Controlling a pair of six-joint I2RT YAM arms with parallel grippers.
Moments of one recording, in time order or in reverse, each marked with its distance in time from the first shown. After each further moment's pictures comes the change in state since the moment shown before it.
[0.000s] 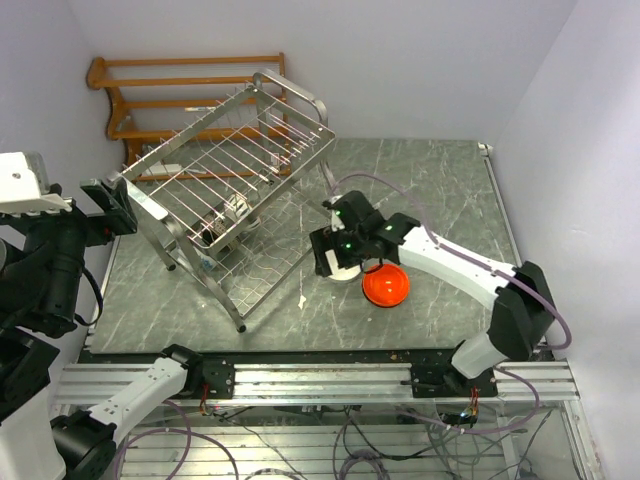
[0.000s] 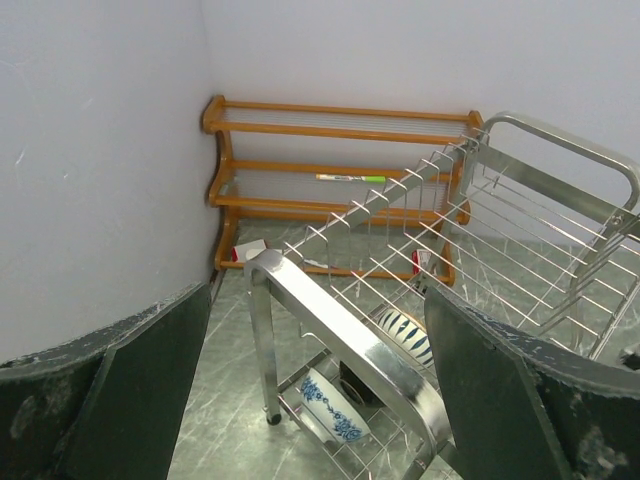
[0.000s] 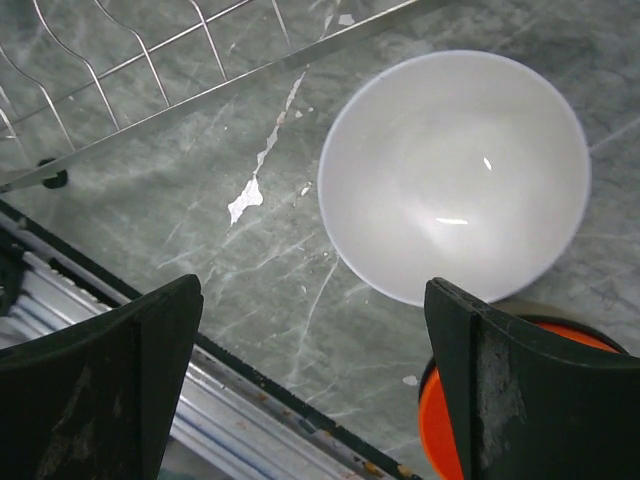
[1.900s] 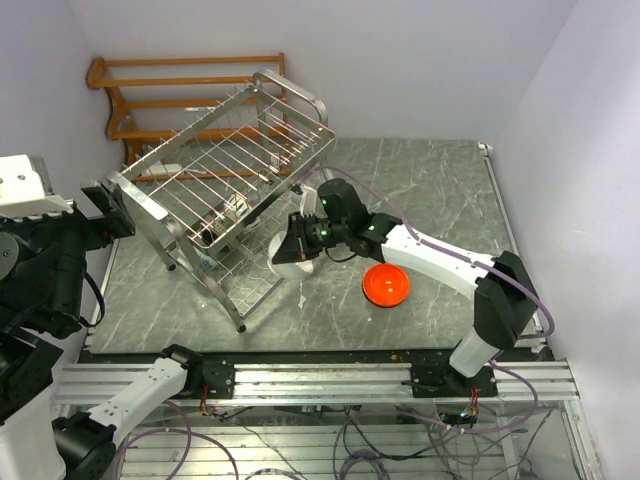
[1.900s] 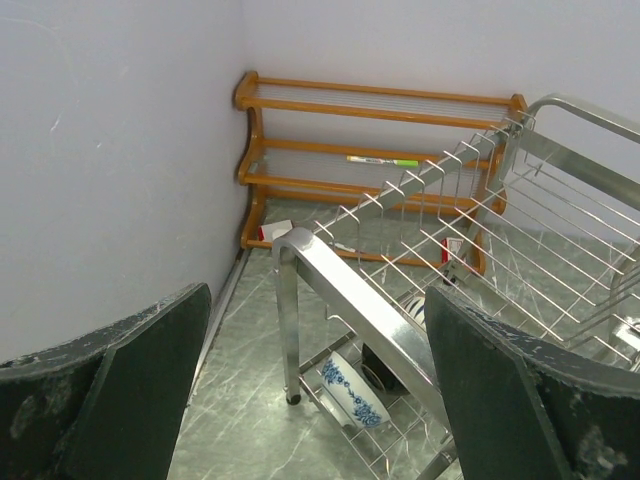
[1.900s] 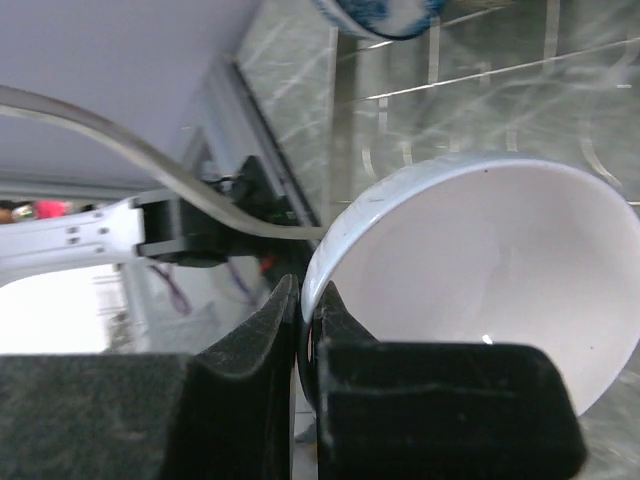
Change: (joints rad) left arm 0.000 -0.011 -0.033 -0.030 -0.080 -0.011; right arm 0.071 0.117 0.078 0.414 -0.444 0.197
